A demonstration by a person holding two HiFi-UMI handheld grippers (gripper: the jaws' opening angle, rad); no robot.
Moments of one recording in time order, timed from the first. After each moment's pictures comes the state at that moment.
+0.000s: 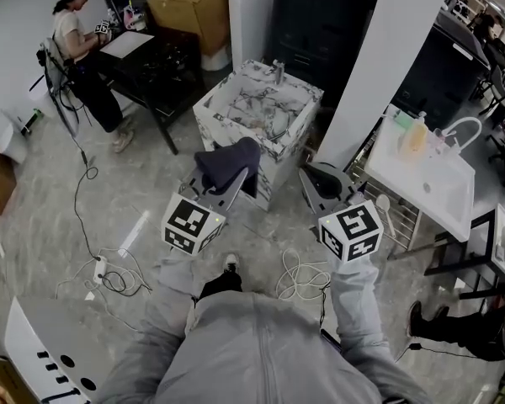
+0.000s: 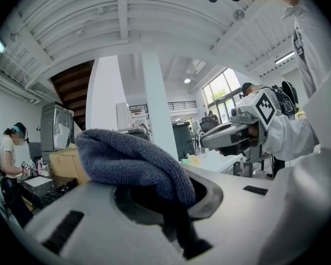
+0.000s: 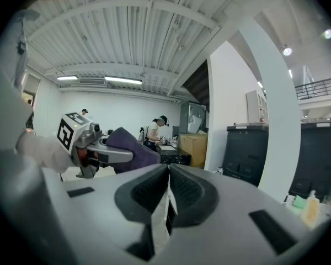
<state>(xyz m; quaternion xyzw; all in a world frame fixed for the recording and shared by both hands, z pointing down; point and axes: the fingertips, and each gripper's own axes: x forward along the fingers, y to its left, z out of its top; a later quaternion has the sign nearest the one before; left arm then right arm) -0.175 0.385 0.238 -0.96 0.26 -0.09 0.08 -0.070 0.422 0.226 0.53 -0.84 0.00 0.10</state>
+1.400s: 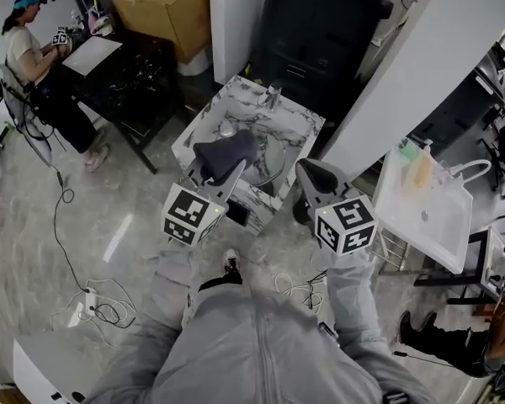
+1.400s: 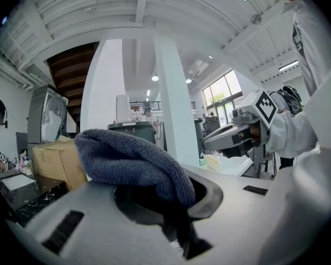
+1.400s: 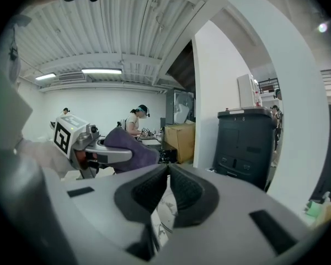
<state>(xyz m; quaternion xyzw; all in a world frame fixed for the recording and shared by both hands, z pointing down) -0.126 0.119 0.260 -0.97 0.23 -0.09 0.06 -0.022 0.165 0.250 0.57 -0.81 0.06 0.11</state>
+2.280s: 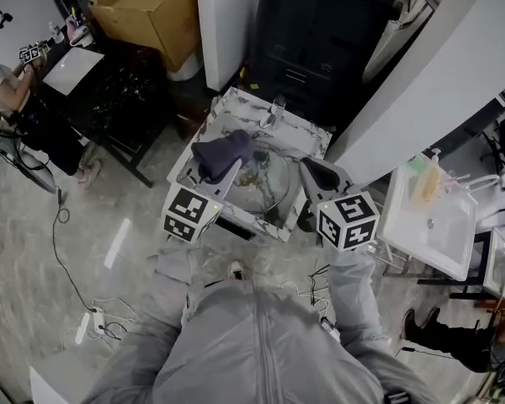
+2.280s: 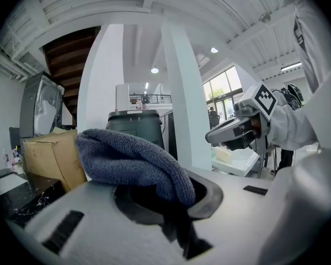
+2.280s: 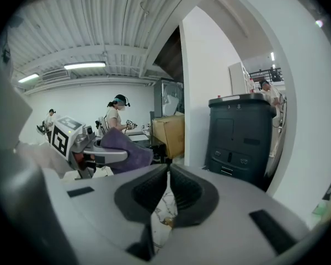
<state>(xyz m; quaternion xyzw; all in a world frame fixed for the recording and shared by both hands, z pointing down) -0.110 -0.020 0.296 -0.97 0.21 -0.12 0.04 0.008 0.038 0.278 0.60 -0.78 0.11 0.13</state>
